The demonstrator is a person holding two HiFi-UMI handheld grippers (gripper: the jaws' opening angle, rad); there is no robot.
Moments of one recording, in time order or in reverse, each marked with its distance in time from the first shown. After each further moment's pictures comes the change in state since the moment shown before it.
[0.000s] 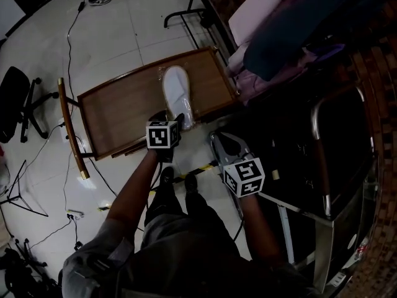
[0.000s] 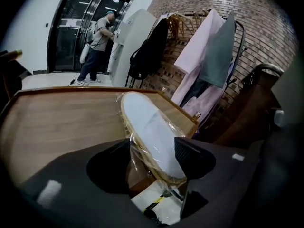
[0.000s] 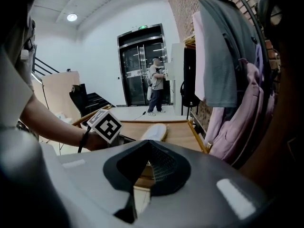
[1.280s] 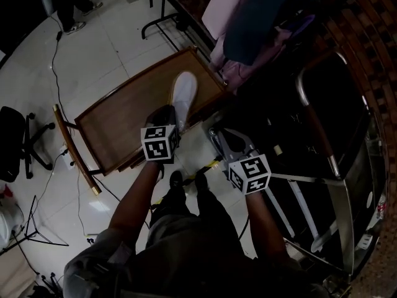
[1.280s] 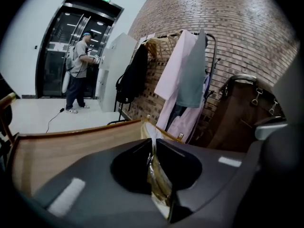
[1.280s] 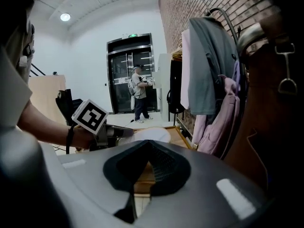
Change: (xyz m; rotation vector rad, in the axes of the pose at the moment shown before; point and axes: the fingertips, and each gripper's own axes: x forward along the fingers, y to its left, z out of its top) left arm -0.069 -0.042 0.070 0.180 -0.217 -0.081; right arm -0.041 0.010 0.016 0.064 -0.089 -0.169
